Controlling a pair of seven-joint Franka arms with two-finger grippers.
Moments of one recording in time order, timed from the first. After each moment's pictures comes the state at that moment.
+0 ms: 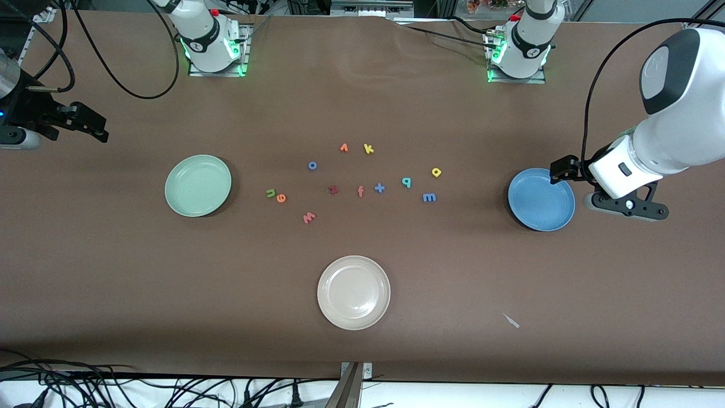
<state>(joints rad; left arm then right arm) -0.01 0.23 -0.12 -1.54 -0.02 1.65 0.05 -0.06 -0.03 0.08 -1.68 -0.03 1.64 0.04</state>
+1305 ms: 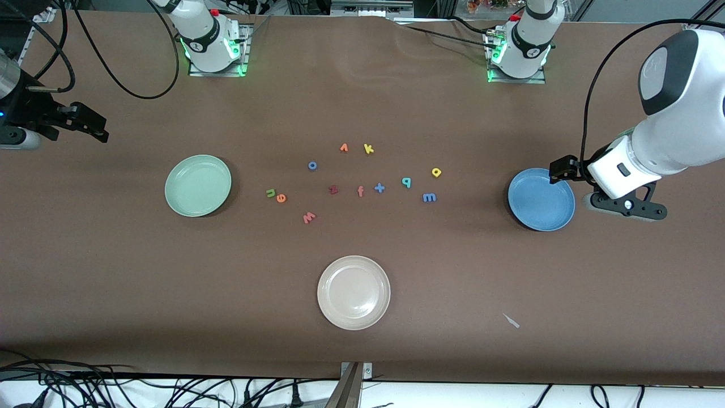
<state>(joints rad) -0.01 0.23 -0.12 -1.55 -0.02 1.65 0.05 -0.06 -0.03 0.08 -1.68 -0.03 1.64 0.04</state>
